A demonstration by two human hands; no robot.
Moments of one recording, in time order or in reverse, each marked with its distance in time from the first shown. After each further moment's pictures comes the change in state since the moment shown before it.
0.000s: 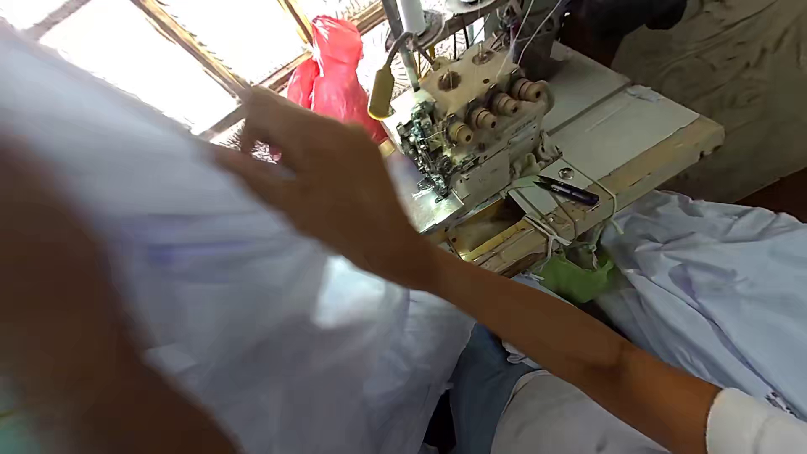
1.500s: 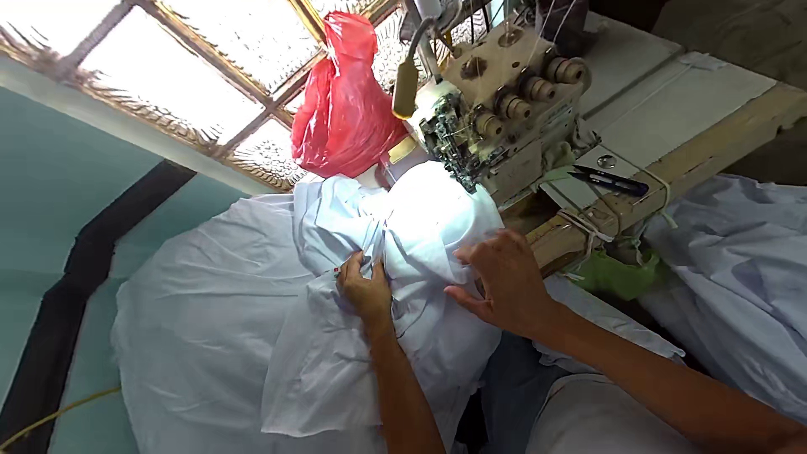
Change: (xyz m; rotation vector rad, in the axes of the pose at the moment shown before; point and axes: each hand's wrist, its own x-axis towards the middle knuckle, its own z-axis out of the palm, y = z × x) left_hand -0.142 0.125 0.146 -0.478 -0.110 -0.518; right_hand -0.153 0.088 -0.065 -0.606 -0.167 -0.086
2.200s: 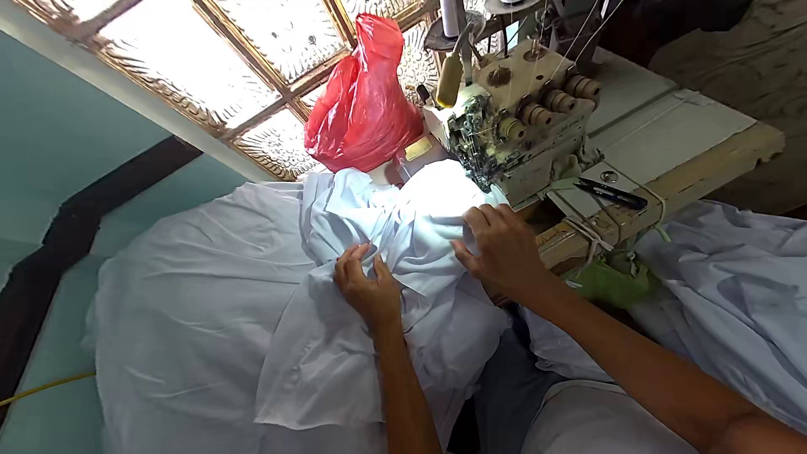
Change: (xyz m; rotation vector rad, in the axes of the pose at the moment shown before) left_hand -0.013 0.008 -0.011 -0.021 0.175 0.136; right_hand 0.040 0.003 0.011 -0.181 -0.152 0.095
